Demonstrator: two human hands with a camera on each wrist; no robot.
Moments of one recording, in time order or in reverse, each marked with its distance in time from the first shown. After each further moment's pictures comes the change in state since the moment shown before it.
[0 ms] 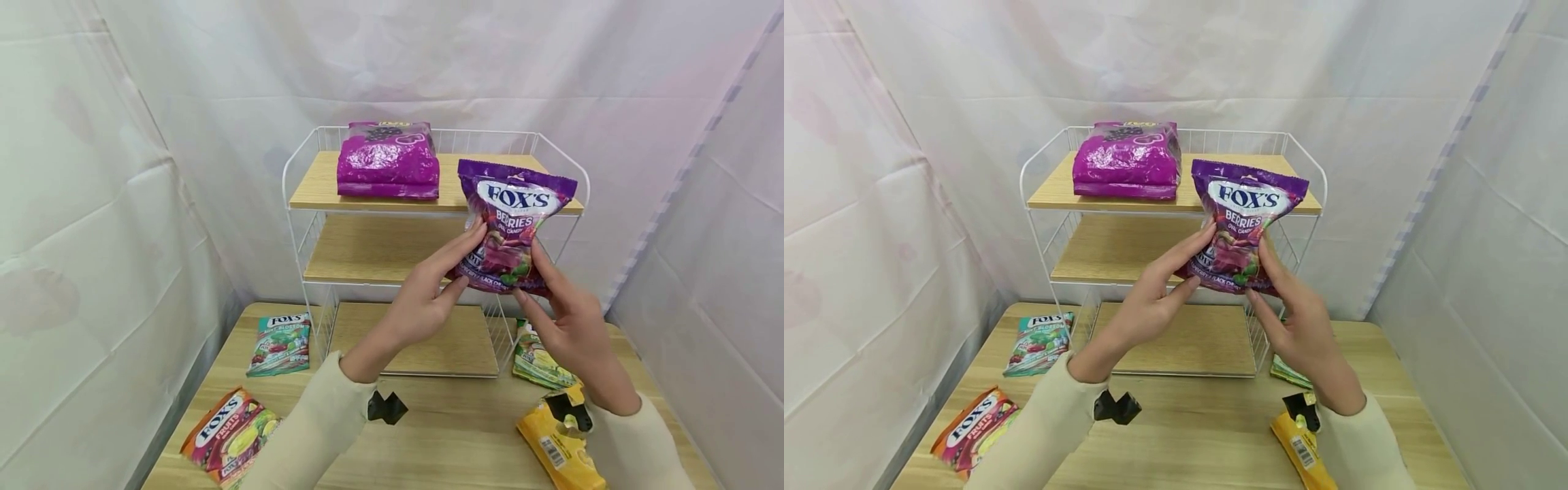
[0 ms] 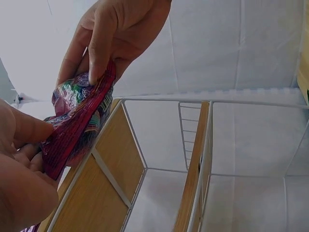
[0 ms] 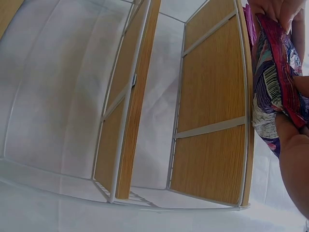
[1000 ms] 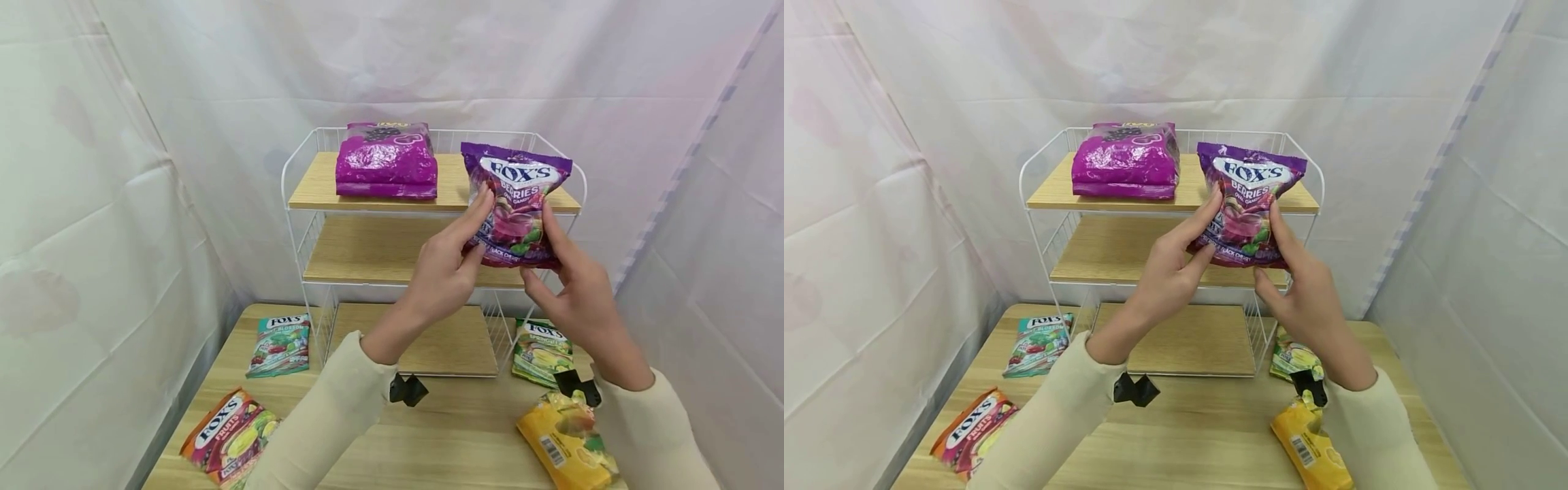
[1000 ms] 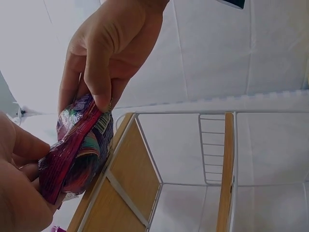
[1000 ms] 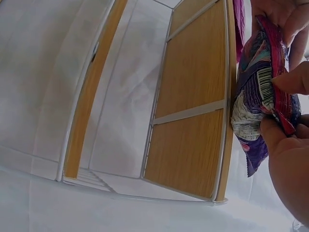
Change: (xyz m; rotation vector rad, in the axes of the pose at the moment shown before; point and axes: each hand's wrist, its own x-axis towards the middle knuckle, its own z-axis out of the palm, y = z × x) left_hand 0.036 0.019 0.006 0.170 0.113 -0.050; right_hand 0.026 0.003 -0.017 -0.218 -0.040 0.067
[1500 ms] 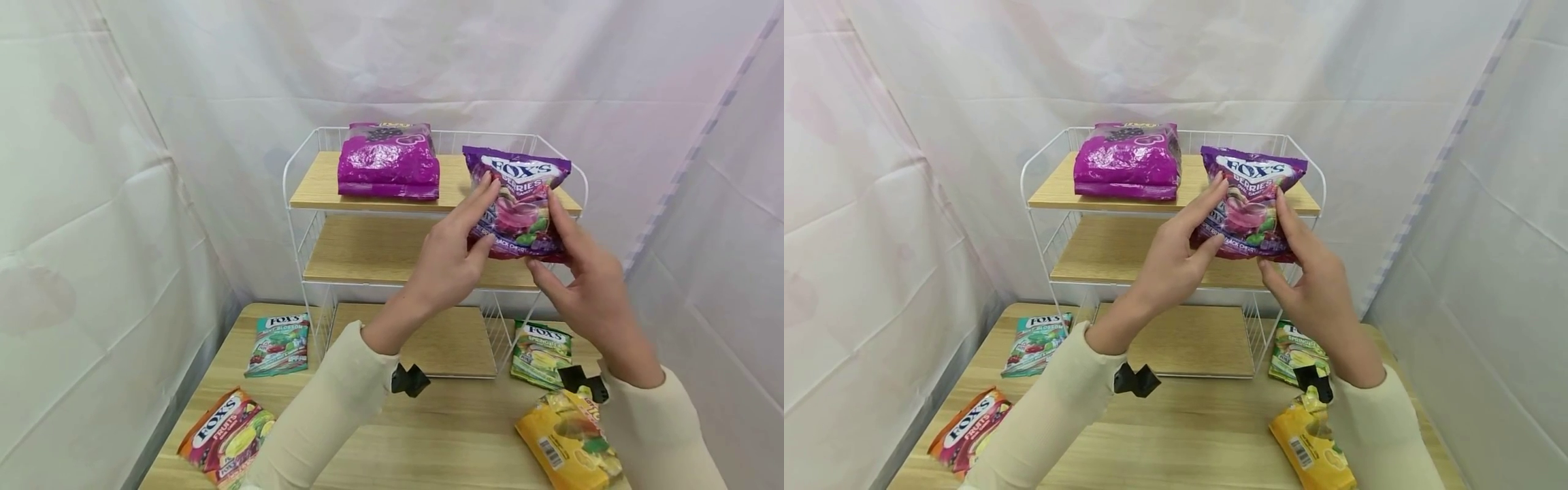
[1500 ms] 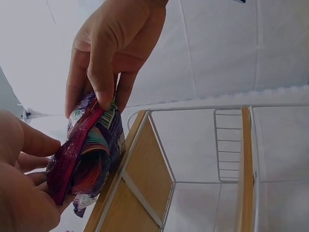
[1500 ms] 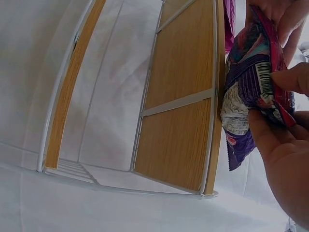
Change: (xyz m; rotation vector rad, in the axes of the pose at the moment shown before) left_hand 0.014 0.006 -0.006 0.023 -0.012 -0.004; right_hand 0.009 -0.004 -0.007 -0.078 0.036 0.037
